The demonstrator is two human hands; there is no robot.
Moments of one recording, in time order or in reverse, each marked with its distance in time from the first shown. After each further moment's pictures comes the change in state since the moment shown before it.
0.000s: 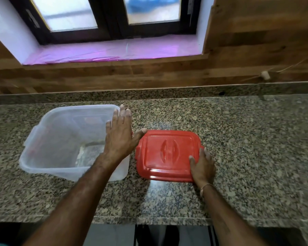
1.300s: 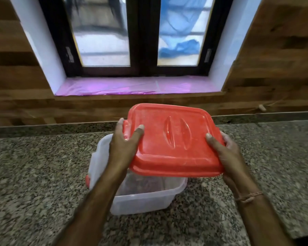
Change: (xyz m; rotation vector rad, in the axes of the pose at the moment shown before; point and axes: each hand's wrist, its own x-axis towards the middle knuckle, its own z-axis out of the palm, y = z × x) left_hand 0.015 -0.192 -0.134 -1.167 0.112 -0.137; right_hand -0.135 -0.290 -0.074 1.005 0.025 -0.077
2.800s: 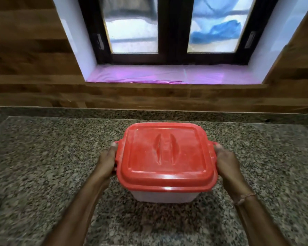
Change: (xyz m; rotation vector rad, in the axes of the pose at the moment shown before) left_hand -0.005 -0.098 -0.081 0.026 0.118 -0.434; right_hand 0.042 0.083 0.033 -0.362 -0.045 0.115
